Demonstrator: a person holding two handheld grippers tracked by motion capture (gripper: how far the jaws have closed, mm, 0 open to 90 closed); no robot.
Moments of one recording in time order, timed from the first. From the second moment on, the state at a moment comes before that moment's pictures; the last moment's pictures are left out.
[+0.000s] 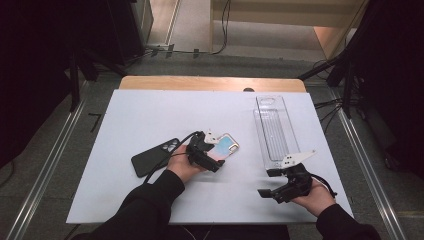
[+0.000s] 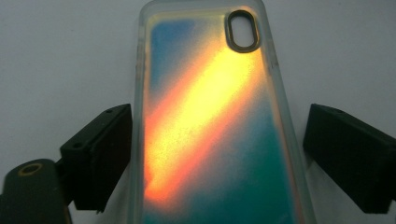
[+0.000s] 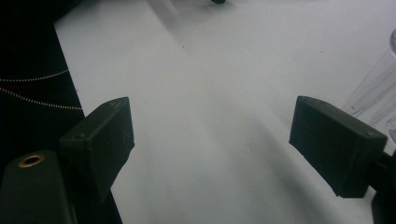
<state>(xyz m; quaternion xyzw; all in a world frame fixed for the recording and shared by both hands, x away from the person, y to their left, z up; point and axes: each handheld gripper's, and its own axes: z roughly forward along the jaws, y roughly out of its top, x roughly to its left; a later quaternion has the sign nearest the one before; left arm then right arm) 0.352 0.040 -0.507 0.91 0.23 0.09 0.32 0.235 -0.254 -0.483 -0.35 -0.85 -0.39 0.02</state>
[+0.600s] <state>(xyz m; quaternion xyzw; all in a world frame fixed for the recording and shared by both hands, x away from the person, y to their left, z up) 0.354 0.042 -0.507 0.90 0.25 0.08 0.34 0.234 -0.254 -0.482 -0.35 -0.85 -0.39 0.02</state>
